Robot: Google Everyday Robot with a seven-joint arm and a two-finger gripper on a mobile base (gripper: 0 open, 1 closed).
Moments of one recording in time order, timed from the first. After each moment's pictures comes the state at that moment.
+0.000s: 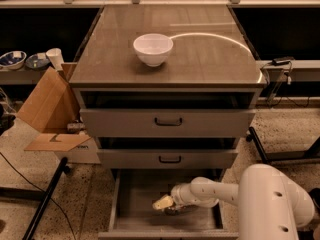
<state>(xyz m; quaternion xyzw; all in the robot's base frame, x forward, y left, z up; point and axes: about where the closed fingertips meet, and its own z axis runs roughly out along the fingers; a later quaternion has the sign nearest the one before) 0.576 -0.041 0.172 -0.31 0.88 0.26 0.26</state>
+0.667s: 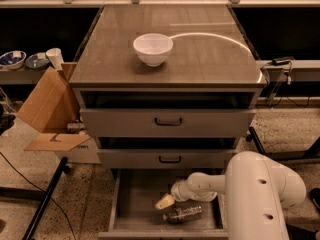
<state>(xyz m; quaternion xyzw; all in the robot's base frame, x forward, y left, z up) 0.582 -0.051 0.177 -0.38 0.87 0.20 0.24</state>
